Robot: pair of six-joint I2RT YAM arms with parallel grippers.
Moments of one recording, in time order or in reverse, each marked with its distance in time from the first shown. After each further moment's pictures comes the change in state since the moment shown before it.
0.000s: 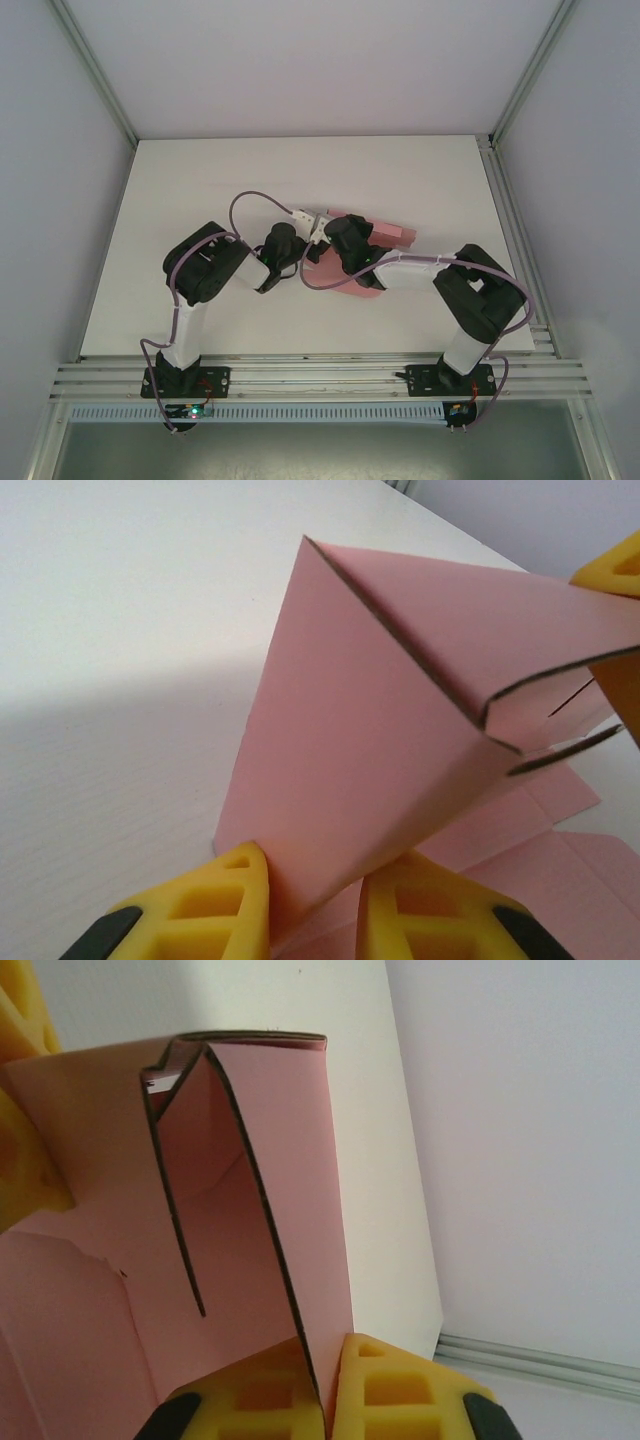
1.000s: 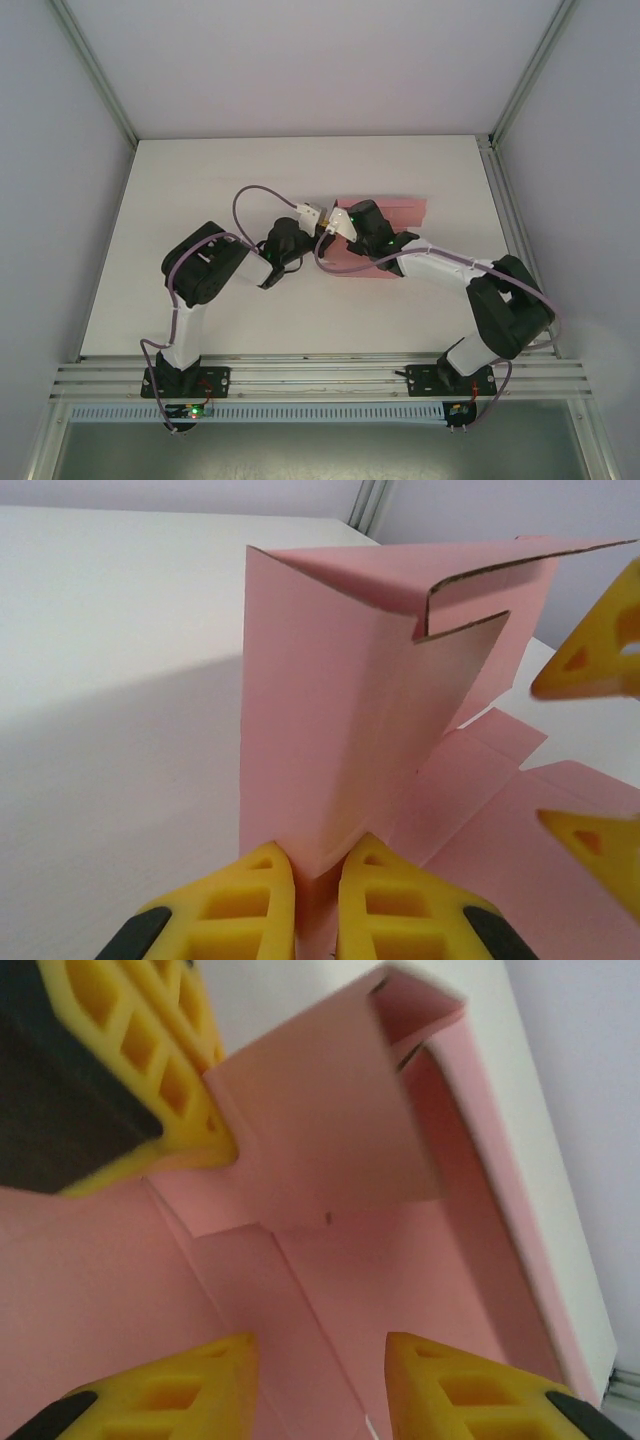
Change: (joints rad) left arm -0.006 -0.021 0.058 -0.026 0.041 0.018; right arm -0.163 -0.145 0.044 -0.306 -0.378 0.158
